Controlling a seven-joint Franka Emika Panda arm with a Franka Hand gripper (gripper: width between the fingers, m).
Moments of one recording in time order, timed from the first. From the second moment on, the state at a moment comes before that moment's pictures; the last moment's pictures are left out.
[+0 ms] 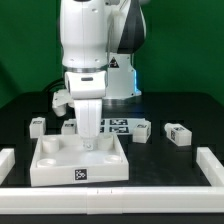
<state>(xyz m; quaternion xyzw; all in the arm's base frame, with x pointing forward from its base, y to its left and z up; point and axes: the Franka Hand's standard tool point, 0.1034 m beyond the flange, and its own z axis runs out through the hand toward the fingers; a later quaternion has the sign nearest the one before) 0.424 -0.065 0.012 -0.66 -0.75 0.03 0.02</state>
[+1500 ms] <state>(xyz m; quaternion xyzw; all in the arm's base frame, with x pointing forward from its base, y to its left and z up) 0.427 -0.056 0.012 -0.68 -0.73 0.02 0.02</state>
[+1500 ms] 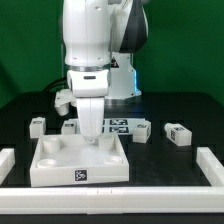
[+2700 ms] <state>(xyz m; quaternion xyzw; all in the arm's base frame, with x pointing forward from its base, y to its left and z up) 0.479 0.043 0.012 -0.68 -0.73 -0.01 0.02</state>
